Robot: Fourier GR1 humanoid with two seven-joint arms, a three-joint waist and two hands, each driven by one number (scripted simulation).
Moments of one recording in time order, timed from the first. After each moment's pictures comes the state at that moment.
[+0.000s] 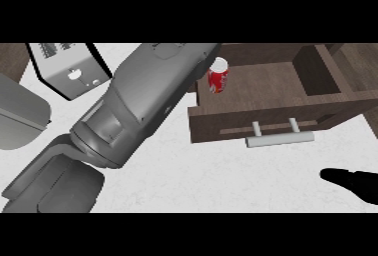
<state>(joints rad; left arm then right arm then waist) -1.62 0.00 -0.30 -0.32 0.56 0.65 0.04 -0.14 -0.27 -0.21 -2.17 0.14 0.14 0.26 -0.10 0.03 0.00</state>
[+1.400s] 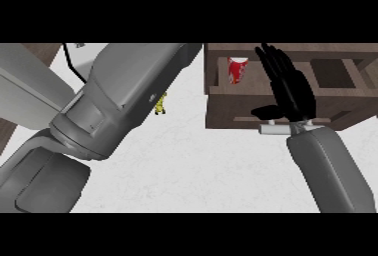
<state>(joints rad) -1.63 0.05 -0.27 -0.31 0.57 0.60 0.03 -0.54 -0.23 0.12 -1.23 0.93 -0.23 -0.03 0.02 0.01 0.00</state>
